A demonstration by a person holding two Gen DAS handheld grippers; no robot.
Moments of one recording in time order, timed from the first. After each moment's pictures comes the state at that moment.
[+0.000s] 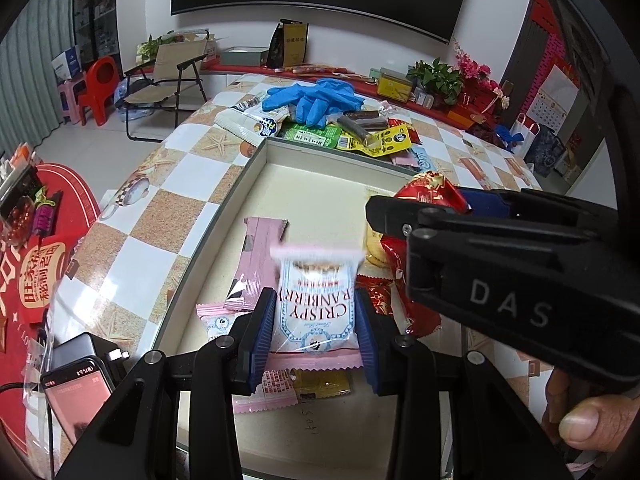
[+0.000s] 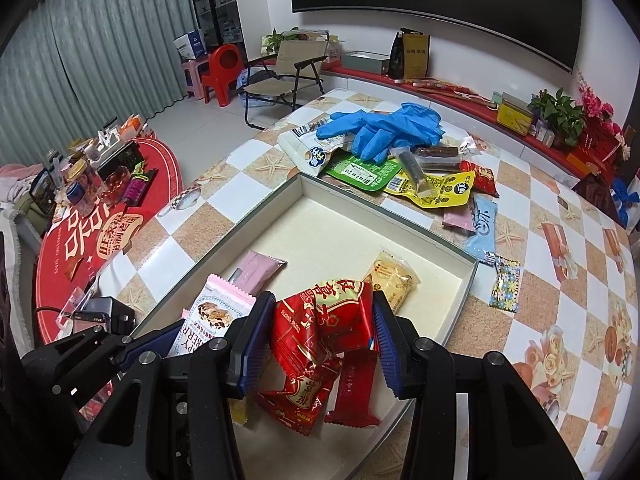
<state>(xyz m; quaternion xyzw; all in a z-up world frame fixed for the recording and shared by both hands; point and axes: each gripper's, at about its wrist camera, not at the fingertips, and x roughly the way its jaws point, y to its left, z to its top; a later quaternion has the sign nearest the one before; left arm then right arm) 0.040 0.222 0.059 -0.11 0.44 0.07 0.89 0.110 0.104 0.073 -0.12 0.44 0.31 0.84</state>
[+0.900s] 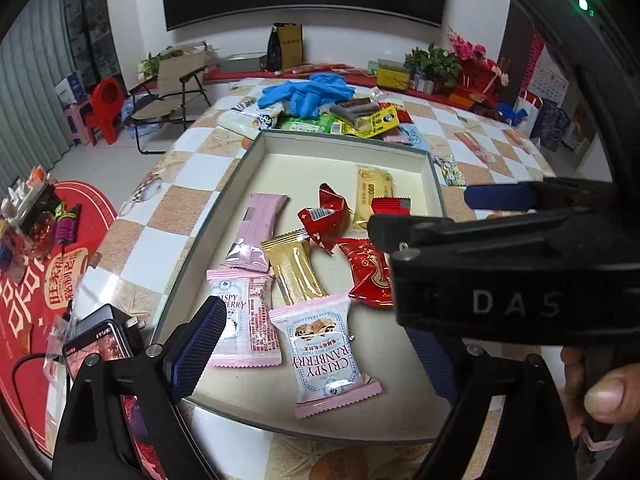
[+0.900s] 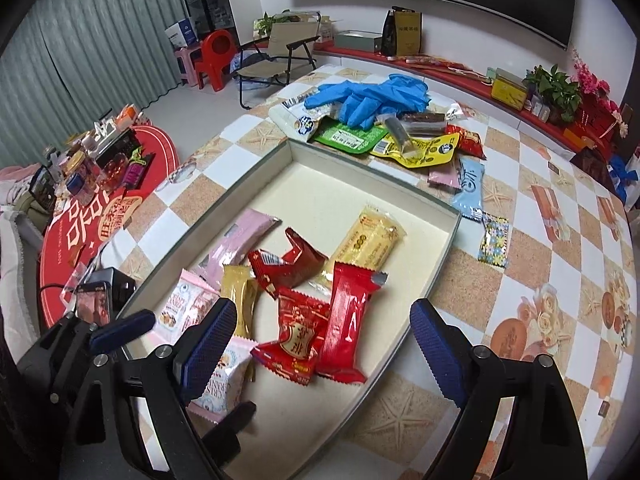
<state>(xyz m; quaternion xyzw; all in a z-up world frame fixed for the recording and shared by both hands) 0.009 0.189 0.067 -0.06 0.45 0.09 0.89 0.100 0.077 0.066 -0.12 0.48 0.30 0.82</state>
